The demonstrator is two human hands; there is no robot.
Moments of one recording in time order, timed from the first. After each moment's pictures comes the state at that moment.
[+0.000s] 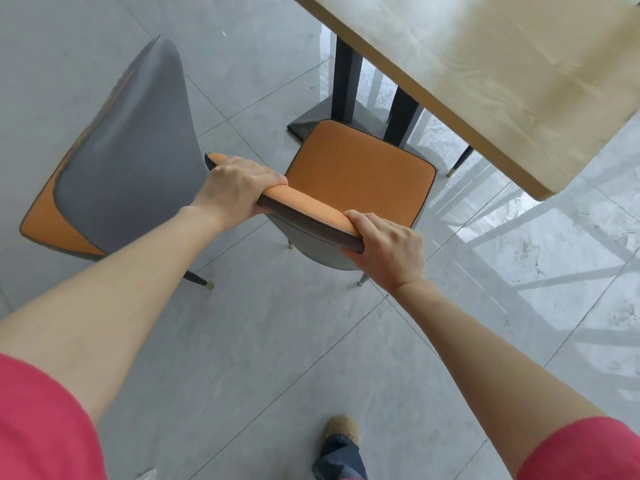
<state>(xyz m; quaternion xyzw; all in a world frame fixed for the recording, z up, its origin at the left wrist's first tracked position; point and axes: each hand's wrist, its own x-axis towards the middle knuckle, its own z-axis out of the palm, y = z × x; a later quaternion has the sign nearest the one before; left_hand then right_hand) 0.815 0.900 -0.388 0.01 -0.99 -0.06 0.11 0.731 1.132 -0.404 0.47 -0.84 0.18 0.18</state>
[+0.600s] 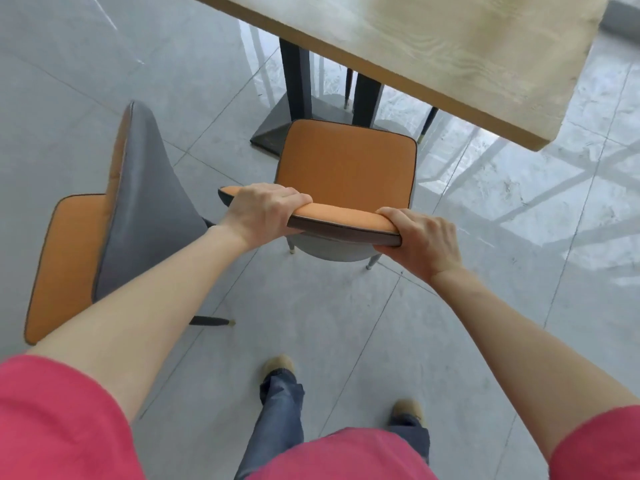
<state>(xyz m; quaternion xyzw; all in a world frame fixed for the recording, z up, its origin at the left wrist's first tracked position) 0.786 0.845 -0.384 -0.21 -0.97 -0.10 0.10 0.752 1.094 -0.393 0.32 -0.93 0.16 0.11</state>
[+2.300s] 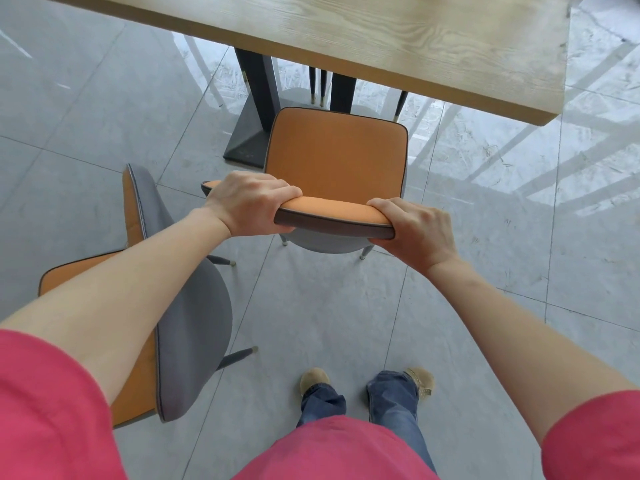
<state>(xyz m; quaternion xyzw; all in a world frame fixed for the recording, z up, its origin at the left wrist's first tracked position) 0.699 0.743 -0.388 -0.41 -0.90 -0.08 0.12 0.727 1.005 -0.398 0.24 -0.95 0.14 0.16</state>
